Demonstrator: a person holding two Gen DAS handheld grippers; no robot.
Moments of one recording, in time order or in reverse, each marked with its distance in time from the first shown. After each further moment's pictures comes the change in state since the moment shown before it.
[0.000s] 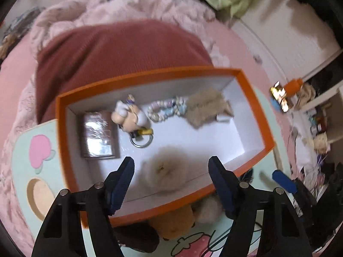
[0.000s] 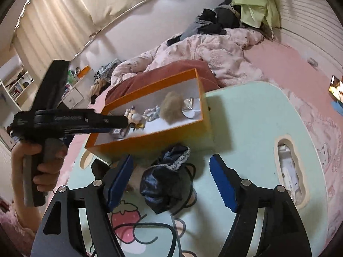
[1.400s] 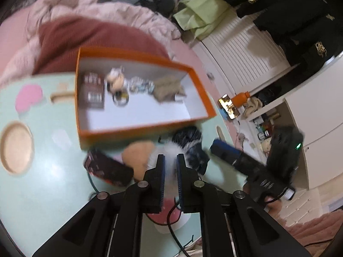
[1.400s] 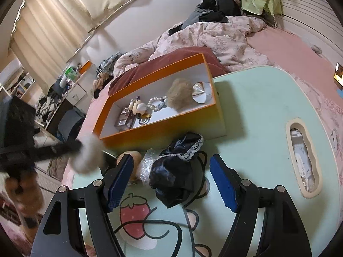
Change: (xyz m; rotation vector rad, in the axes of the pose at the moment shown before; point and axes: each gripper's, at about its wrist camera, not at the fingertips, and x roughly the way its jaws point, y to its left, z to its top) left arm -0.051 0.028 -0.097 -0.079 -0.167 -0.405; right arm 0.005 0.016 -0.006 0.010 0.054 0.020
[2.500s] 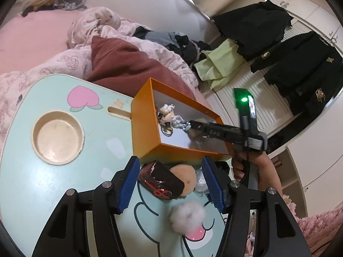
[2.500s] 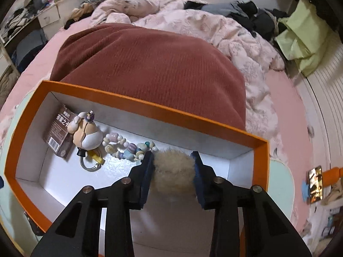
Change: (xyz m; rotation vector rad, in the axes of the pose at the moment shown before) left arm -0.053 0.064 -0.029 -0.133 -0.354 0.022; right arm 0.139 0.045 0.097 -0.436 0.239 -0.378
